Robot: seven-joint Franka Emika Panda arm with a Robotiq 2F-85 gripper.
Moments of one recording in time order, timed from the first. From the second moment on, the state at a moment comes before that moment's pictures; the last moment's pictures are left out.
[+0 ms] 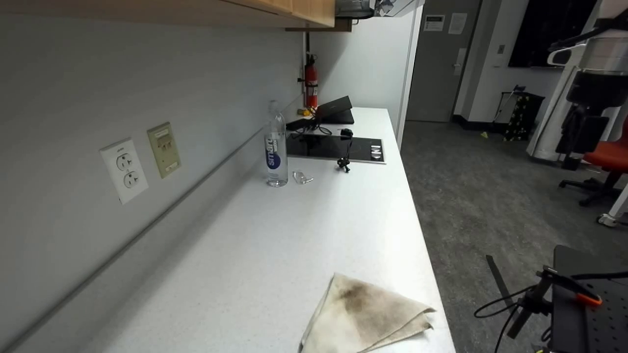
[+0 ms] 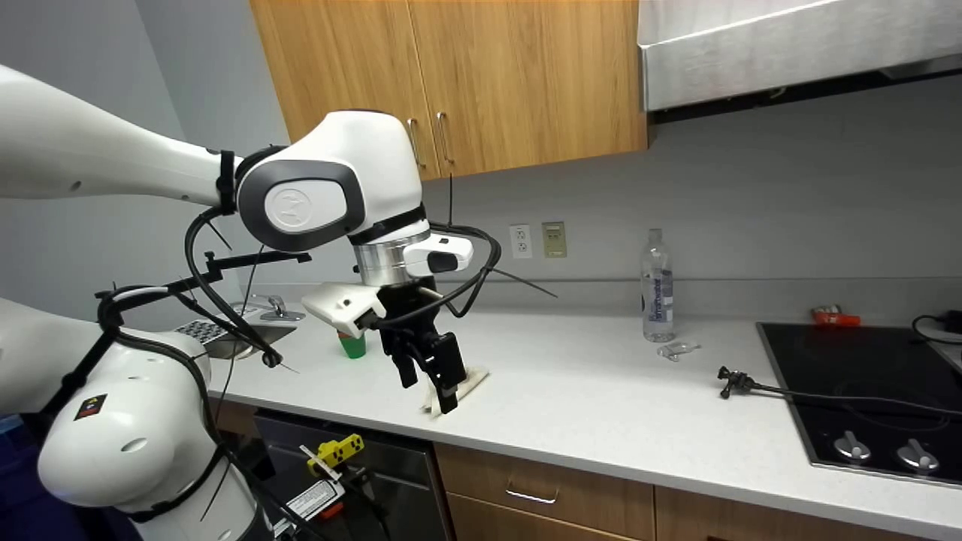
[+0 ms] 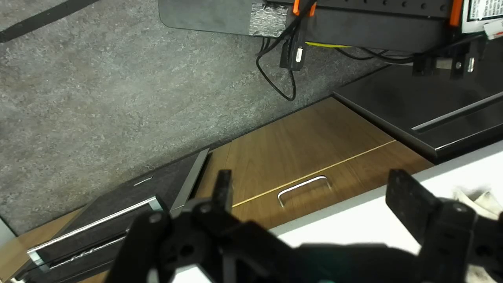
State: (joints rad) arm -0.16 -0.78 -0.25 -2.79 -0.23 2.02 -0.34
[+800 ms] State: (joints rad) arm -0.15 -0.47 -0.44 -2.54 -0.24 2.18 -0.48
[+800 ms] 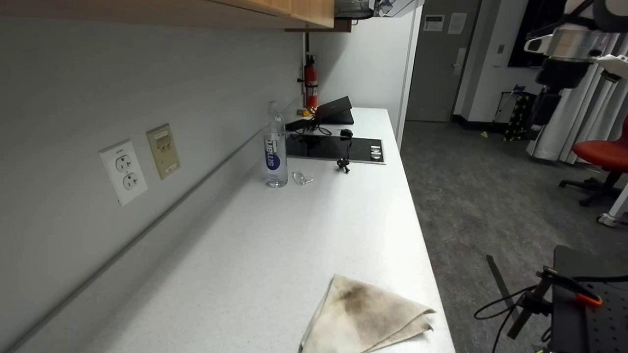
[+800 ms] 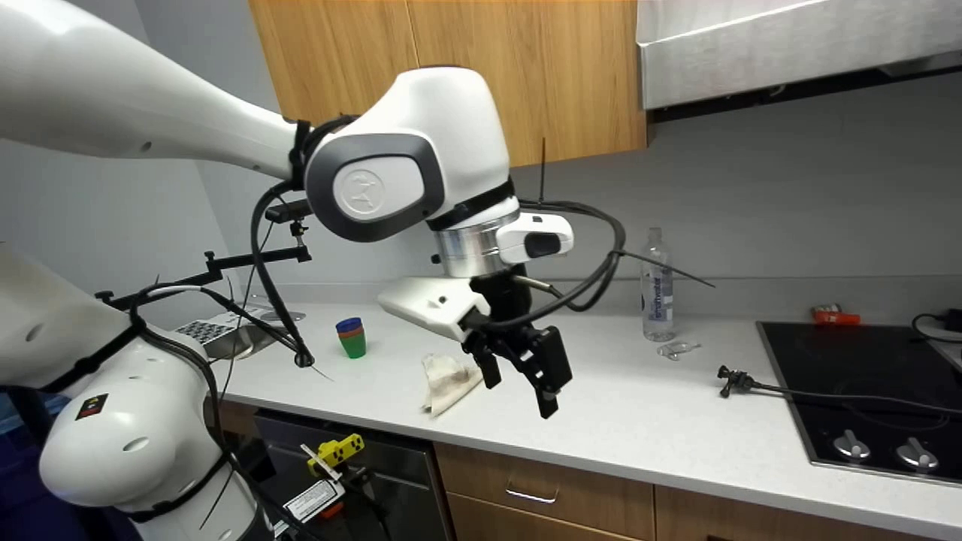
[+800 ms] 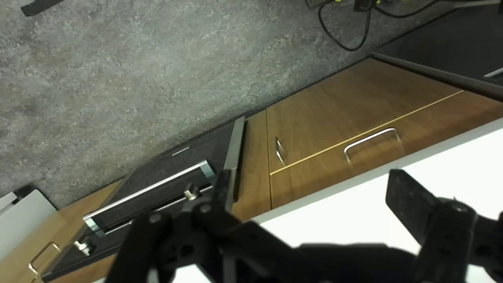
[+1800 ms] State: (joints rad) arm -0.15 -0.33 -0.41 -2.43 -0.13 2.15 -0.72
